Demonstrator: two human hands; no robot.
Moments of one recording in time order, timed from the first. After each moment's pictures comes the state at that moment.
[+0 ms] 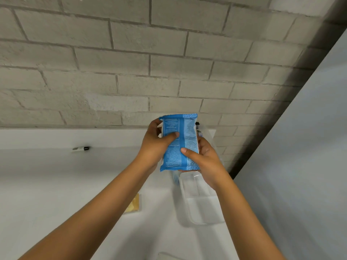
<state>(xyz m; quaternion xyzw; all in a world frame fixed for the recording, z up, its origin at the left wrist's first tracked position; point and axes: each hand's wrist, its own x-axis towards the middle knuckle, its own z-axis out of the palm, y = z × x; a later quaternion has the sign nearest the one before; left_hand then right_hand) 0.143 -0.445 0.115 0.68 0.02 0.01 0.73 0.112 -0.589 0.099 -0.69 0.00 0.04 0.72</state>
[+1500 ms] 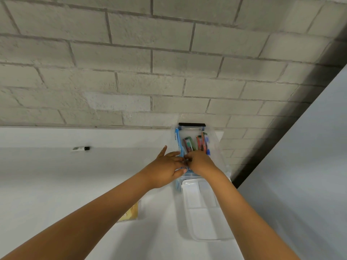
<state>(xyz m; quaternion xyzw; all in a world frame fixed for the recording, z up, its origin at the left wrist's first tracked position) 0.184 -0.448 0.025 0.94 -0.32 -0.08 0.11 0.211 -0.596 0.029 -0.97 -0.01 0.14 0.20</state>
